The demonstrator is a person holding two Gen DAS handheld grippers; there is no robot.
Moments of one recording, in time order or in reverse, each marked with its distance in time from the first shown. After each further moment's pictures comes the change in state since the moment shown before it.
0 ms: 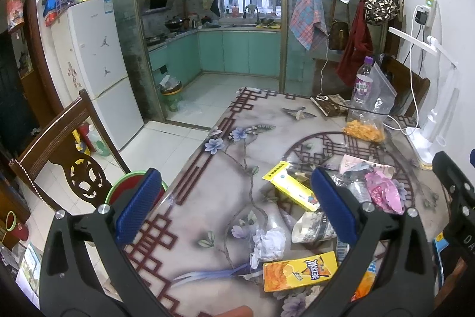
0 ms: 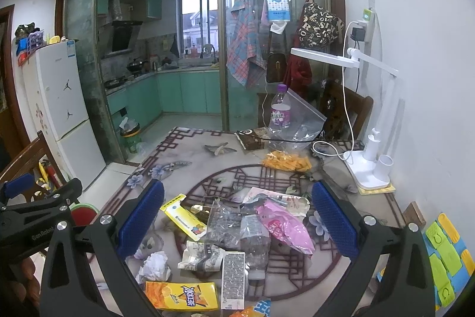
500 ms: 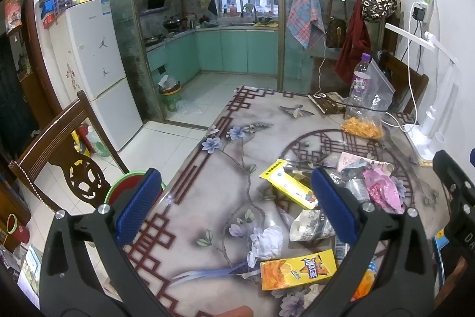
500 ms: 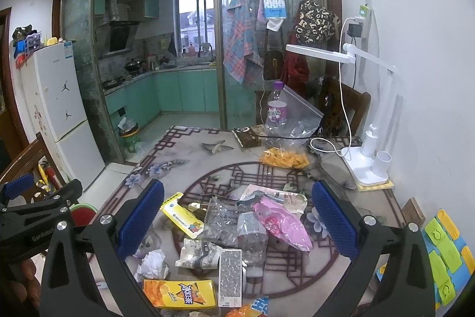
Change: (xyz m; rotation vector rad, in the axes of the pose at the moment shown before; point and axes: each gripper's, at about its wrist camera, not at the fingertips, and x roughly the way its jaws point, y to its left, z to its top) left arm -0.002 -0.005 -0.003 0.013 0.005 -0.002; right arm 0.001 -0.008 -0.004 0.016 0.008 -0.002
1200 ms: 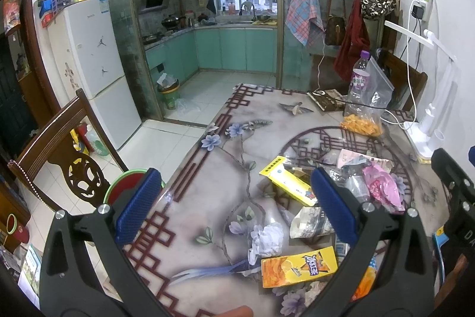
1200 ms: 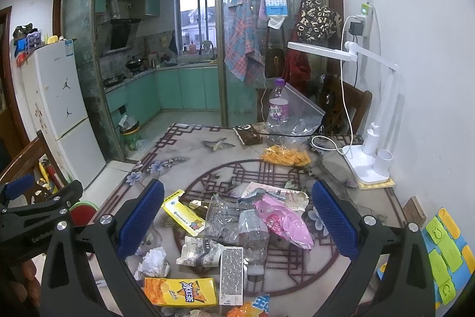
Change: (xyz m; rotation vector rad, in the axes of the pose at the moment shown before) left arm 0.000 -0.002 -0.001 0.009 0.011 -0.006; right arm 0.002 0.001 0.001 -0.011 0.017 0.004
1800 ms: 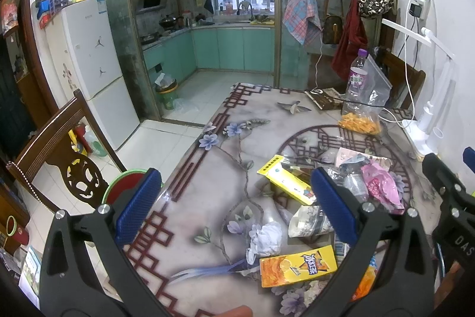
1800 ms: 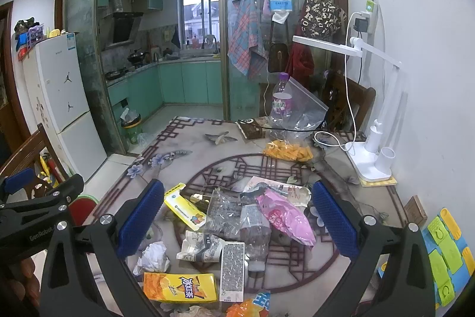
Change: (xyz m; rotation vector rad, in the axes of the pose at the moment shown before) left arm 0.001 -0.006 0.002 0.009 0.004 -0.006; right arm 0.005 0.003 -0.003 -0.013 0.022 0.010
